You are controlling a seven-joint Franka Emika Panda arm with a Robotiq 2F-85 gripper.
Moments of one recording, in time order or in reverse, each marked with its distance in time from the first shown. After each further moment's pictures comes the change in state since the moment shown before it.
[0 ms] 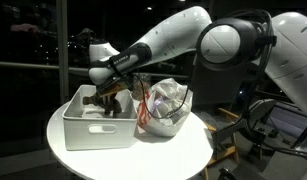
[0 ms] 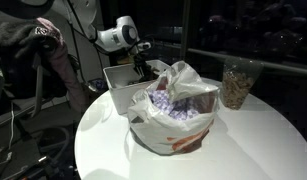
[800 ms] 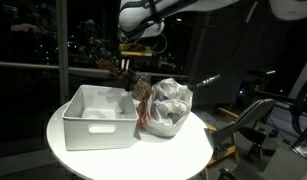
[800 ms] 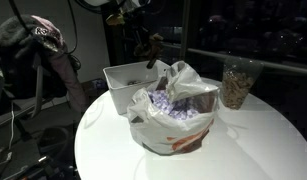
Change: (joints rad) arm -0.080 -0.558 0.024 -0.456 0.067 0.057 0.048
